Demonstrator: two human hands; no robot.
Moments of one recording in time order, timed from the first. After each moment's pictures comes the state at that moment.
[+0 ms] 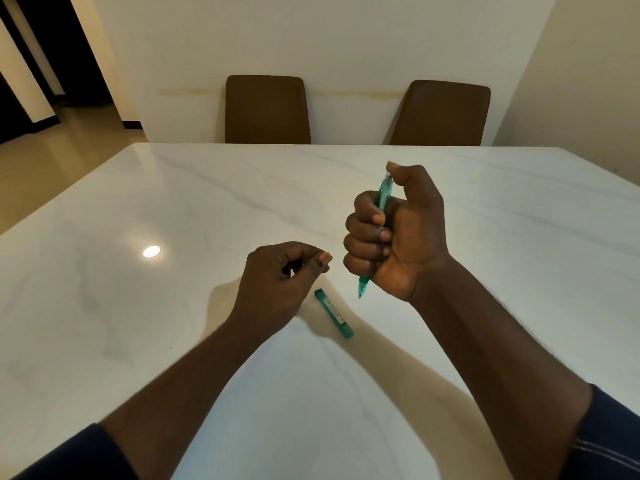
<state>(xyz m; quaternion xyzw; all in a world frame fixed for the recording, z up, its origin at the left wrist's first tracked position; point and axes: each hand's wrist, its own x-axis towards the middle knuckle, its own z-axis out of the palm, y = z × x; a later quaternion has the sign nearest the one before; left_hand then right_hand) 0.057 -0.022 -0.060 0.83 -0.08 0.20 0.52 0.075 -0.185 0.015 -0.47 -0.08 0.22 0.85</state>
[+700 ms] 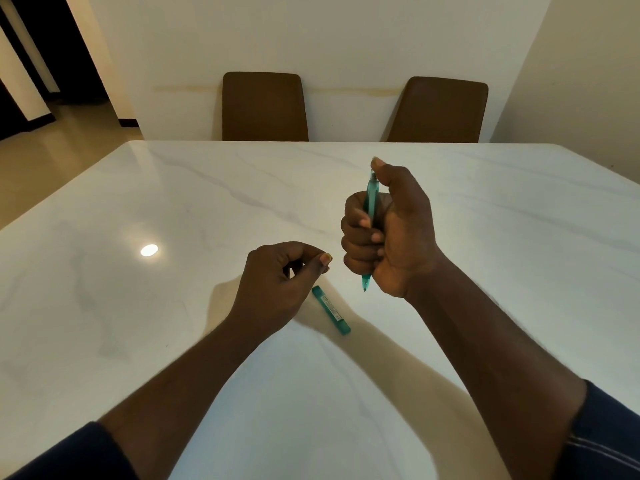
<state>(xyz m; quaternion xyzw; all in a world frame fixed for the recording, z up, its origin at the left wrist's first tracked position) 0.055 -0.023 -0.063 0.83 -0.10 0.20 0.50 0.077 -0.184 0.010 -0.55 -0.12 0.20 0.80</state>
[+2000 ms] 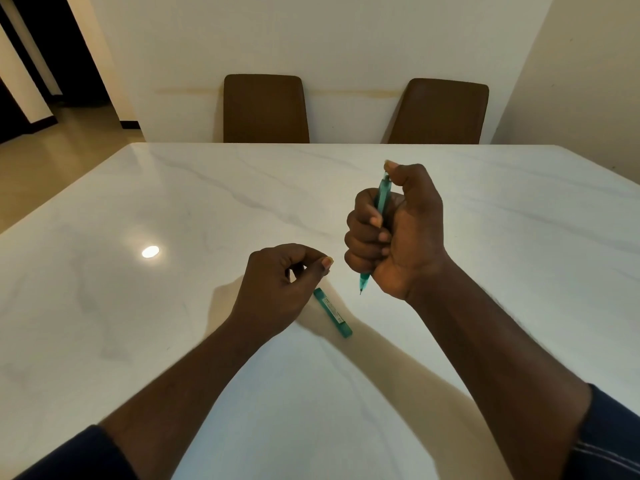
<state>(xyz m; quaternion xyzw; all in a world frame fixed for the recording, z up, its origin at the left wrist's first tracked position) 0.056 -0.022 -0.064 0.84 -0.10 0.19 0.49 0.076 -0.183 0.012 -0.51 -0.11 0.18 0.84</state>
